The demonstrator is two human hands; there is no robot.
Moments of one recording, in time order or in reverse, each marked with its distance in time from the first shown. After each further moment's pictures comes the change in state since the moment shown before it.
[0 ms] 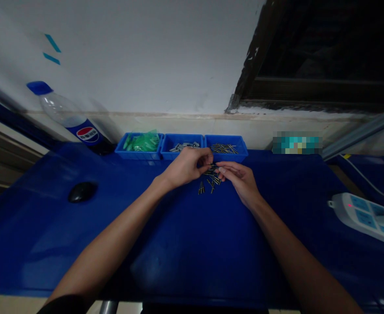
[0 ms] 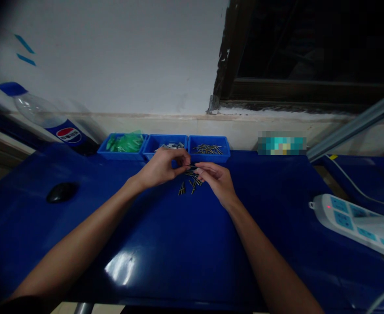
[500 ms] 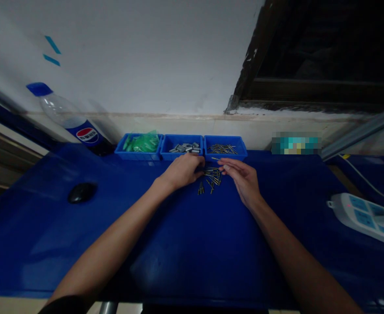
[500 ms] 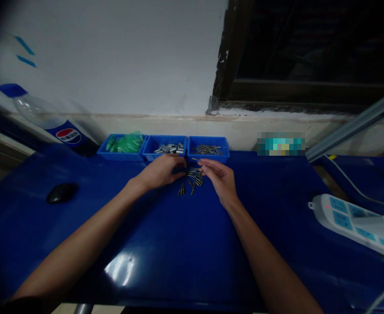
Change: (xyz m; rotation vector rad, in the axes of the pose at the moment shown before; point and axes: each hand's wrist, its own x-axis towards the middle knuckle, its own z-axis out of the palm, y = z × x) left_hand -0.006 -0.017 0.006 0.344 -0.228 -0.153; right_hand 0.002 0.001 -0.001 0.072 0.110 -0.062
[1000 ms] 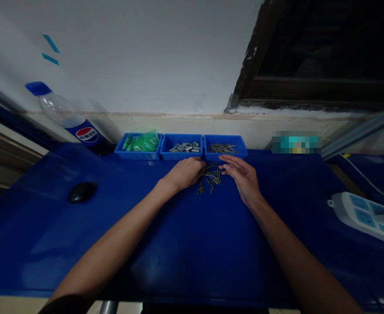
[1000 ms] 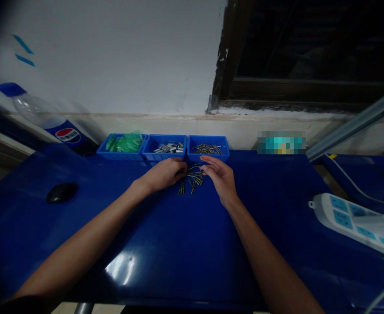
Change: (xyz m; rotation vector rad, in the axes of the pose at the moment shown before) left_hand 0.001 0.007 0.010 0.091 -0.105 -0.014; right_hand 0.000 -0.004 -0.001 -0.099 -0.003 0.007
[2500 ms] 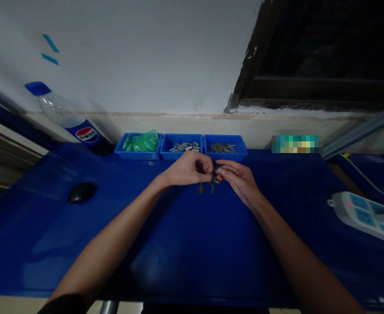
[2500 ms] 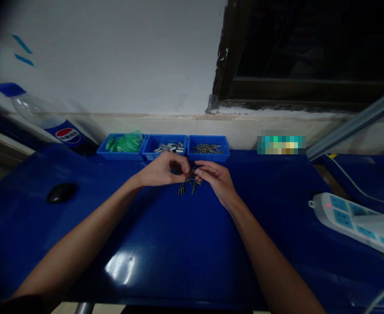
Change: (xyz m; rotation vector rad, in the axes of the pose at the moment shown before) left_hand -0.003 0.006 -0.019 -0.861 0.092 0.164; right_hand -0.002 -0.001 0.003 0.199 -0.124 0.173
